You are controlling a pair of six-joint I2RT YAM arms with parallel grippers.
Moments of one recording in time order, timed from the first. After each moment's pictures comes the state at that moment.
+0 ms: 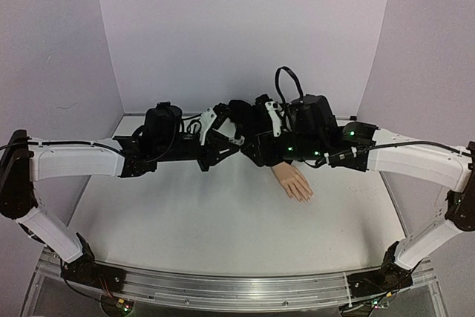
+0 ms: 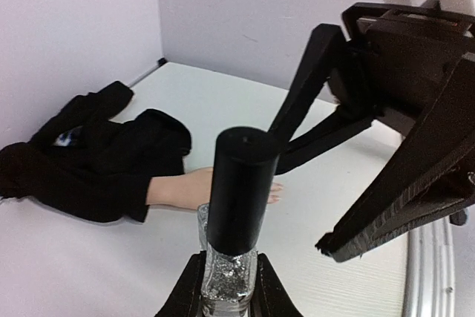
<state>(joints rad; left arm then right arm) -0.86 1.51 1.01 0.24 0.36 0.05 0.96 1.48 1.25 -0.28 0.03 0.30</state>
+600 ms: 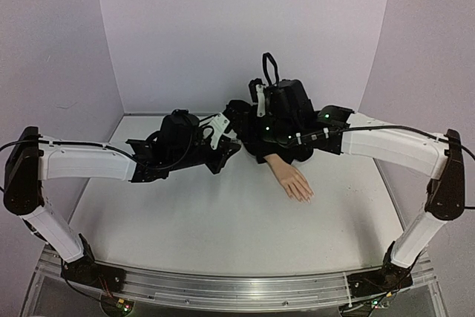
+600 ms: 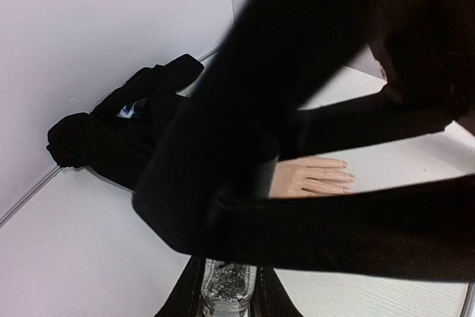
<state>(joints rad) -0.96 1.58 1.06 0.20 -0.04 0.09 0.96 1.67 1.50 -0.32 0.21 0.51</state>
